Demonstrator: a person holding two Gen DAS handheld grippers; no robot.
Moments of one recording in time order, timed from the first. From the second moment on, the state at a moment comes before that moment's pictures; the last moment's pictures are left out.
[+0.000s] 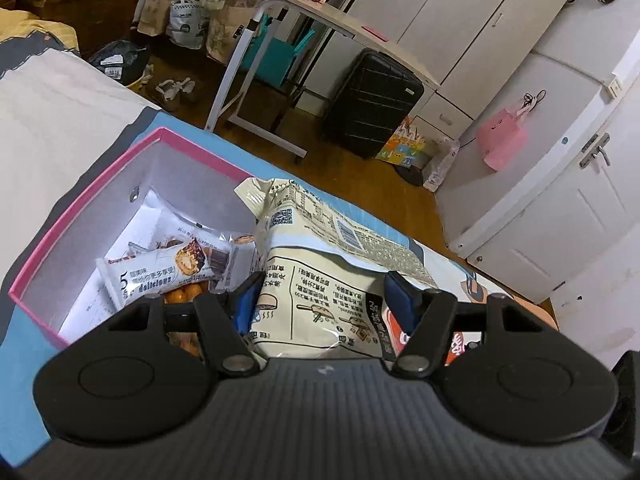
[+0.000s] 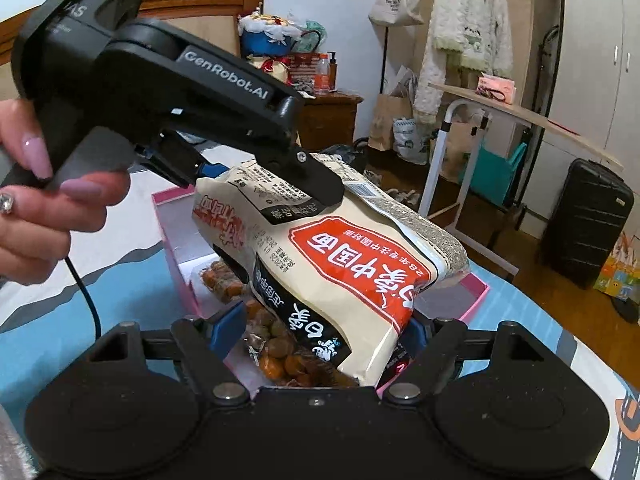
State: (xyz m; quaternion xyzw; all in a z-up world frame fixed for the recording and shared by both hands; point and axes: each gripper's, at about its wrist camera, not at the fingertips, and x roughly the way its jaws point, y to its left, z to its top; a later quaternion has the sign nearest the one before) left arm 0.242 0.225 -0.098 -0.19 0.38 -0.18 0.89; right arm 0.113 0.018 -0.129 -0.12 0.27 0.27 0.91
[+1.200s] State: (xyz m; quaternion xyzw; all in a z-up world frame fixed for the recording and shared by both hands) left arm 0.155 0.168 -0.048 -0.07 0.38 -0.10 0.92; right arm 0.056 -0.065 -0.062 -0.06 0.30 0.20 0.93
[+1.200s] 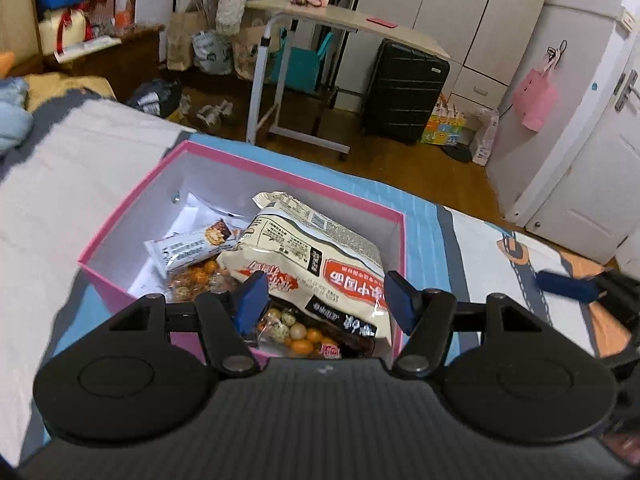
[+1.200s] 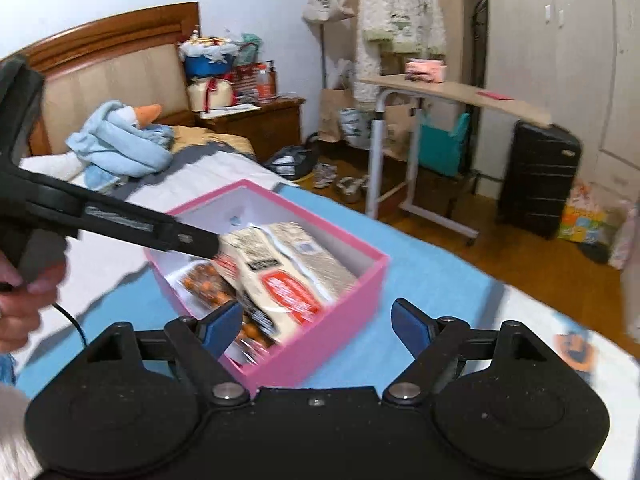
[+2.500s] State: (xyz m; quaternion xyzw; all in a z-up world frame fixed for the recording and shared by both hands) left arm 0.004 0.103 -0.026 0.02 0.31 -0.14 0.94; right arm -0.083 -0.144 -0.074 0.09 0.30 -0.06 0.95
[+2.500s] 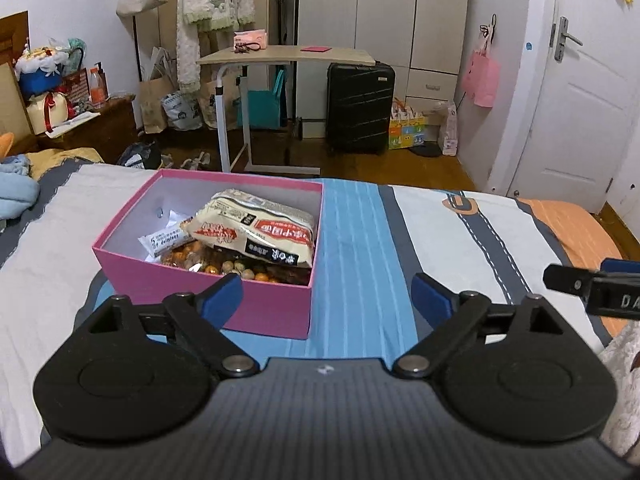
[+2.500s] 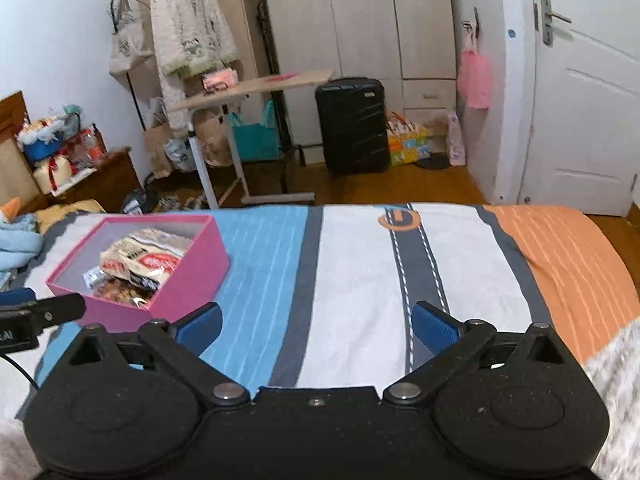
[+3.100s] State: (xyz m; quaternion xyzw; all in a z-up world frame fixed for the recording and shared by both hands) left arm 0.006 0.099 -0.042 0.02 0.33 -0.13 0.93; right arm -0.093 -0.129 -0.082 0.04 0.33 -0.07 0.94
